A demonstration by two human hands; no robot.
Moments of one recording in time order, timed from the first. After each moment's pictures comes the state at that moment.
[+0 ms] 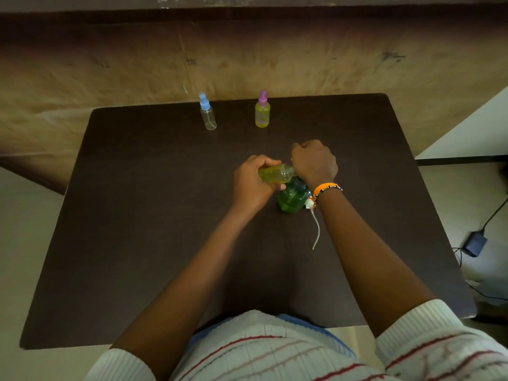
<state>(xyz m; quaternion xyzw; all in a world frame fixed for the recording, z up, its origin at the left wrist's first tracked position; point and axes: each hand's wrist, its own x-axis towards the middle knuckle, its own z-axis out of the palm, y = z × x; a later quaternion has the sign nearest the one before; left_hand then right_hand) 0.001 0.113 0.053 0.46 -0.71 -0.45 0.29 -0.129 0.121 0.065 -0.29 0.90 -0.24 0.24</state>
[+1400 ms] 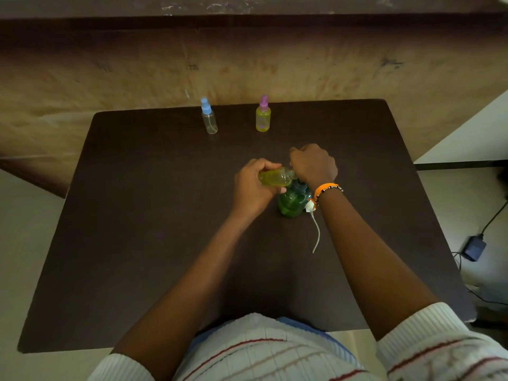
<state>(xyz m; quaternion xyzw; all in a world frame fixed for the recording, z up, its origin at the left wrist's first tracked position) 0.002 0.111 0.048 0.46 -0.69 -0.47 0.30 -0.131 0.117 0.067 -0.31 0.90 -0.20 0.25</state>
